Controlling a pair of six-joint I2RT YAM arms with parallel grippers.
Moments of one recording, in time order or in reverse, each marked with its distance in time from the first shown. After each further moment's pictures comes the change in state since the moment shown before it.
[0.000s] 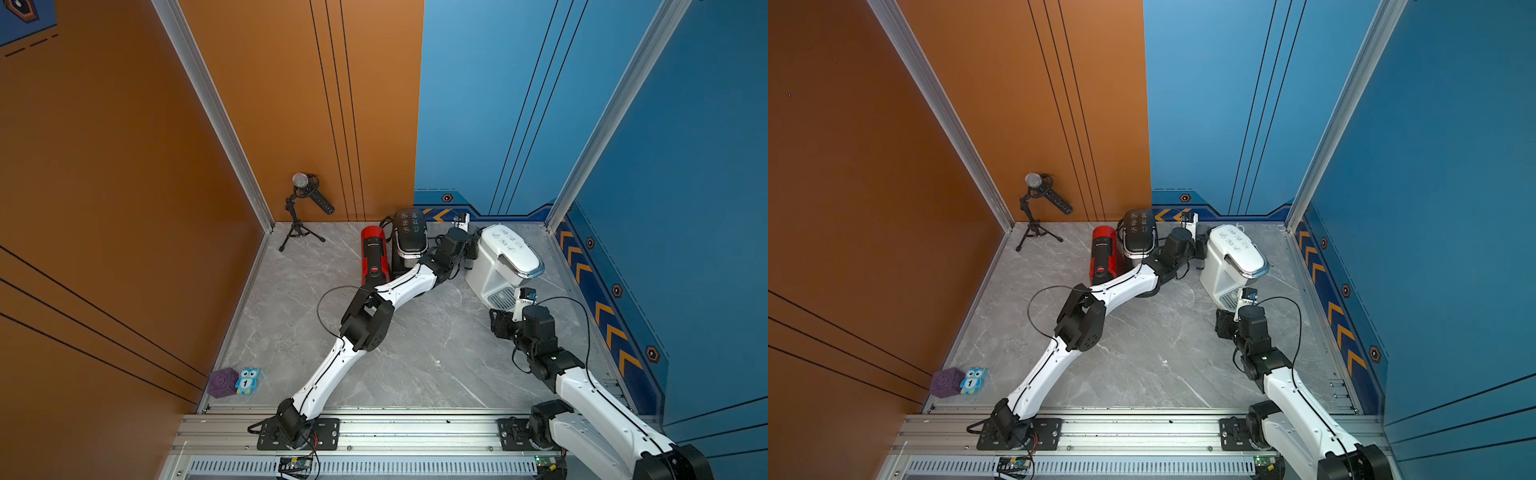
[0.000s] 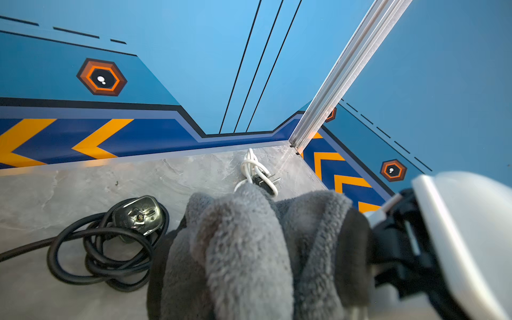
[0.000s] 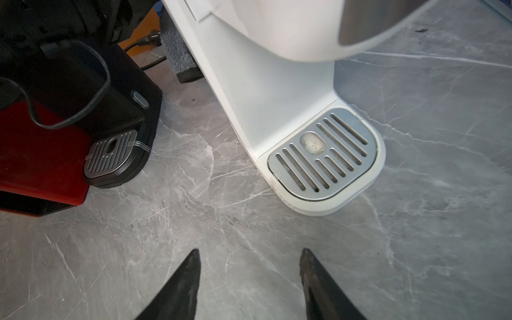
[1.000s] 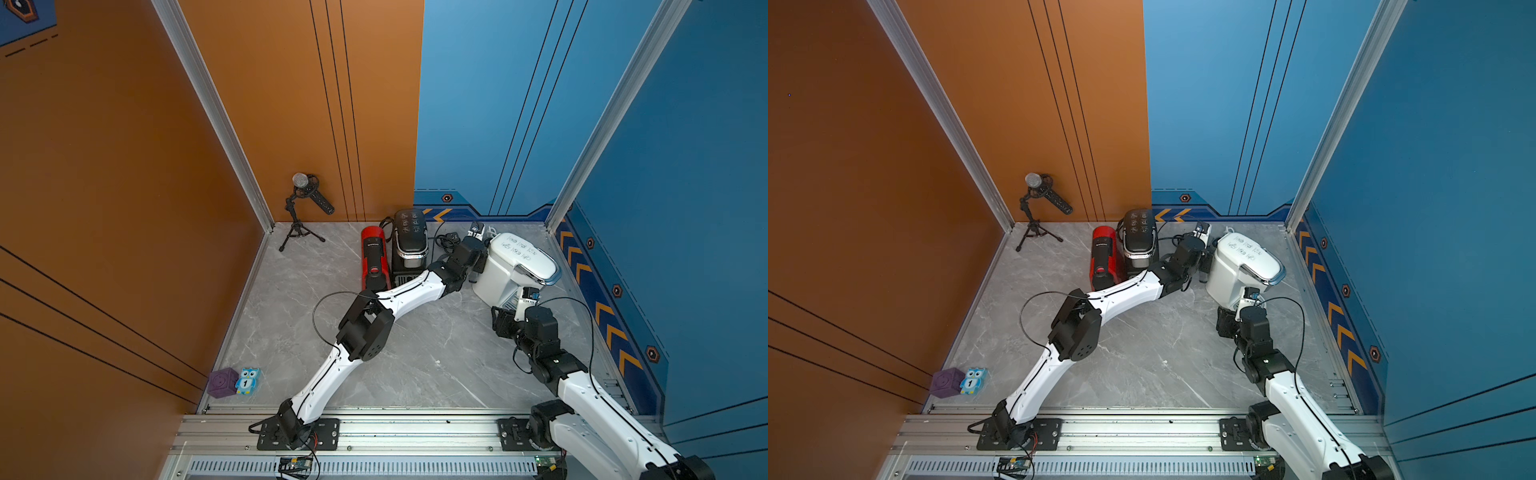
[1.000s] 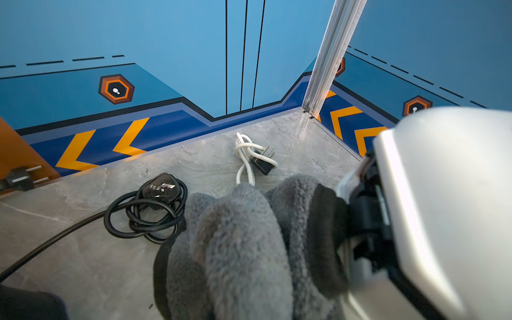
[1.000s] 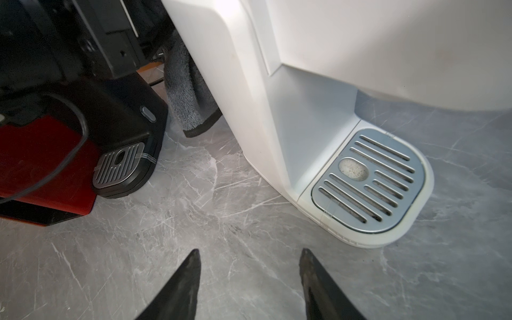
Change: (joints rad) left arm -0.091 -0.127 -0.087 -0.152 -0.172 0.209; right arm 0.006 -0.049 0.000 -0.001 0.022 0.000
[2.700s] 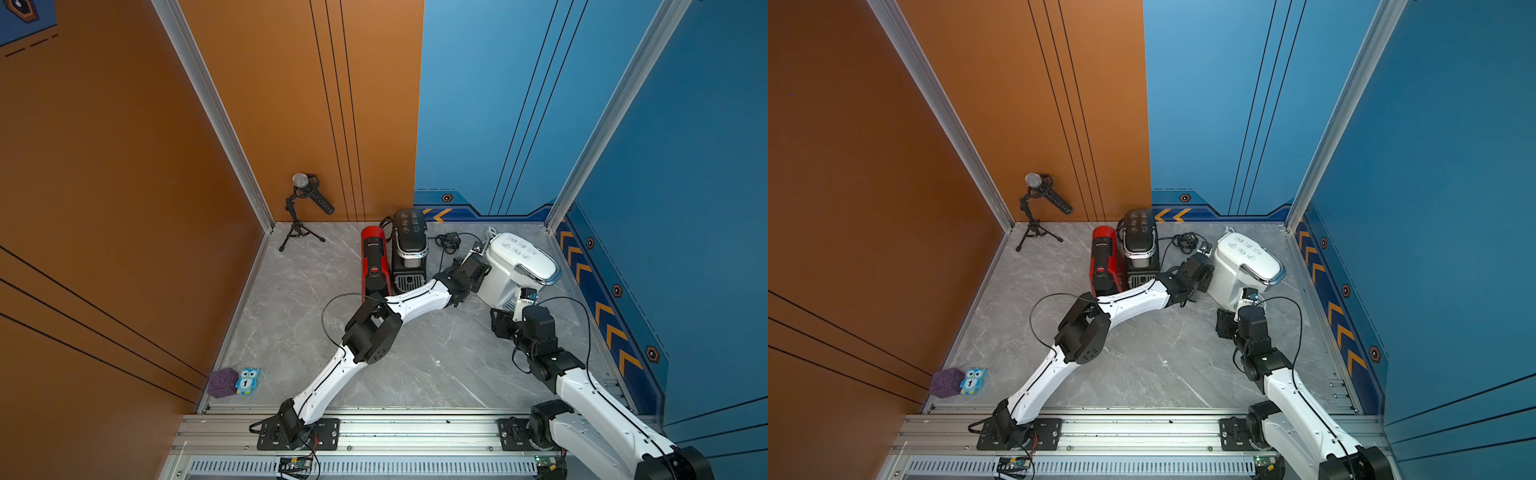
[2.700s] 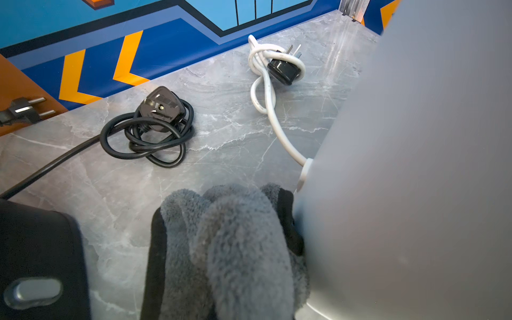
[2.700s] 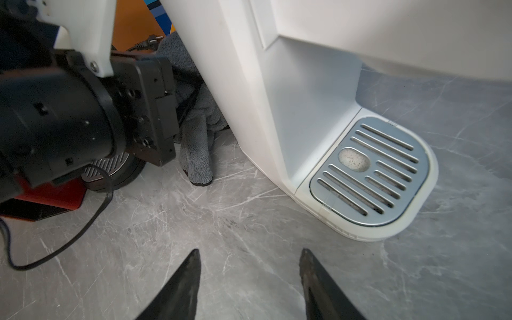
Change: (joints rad) left arm -0.036 0.036 -0.049 -0.158 -0.081 -0.008; right arm 0.000 0.040 0.000 0.000 0.000 0.000
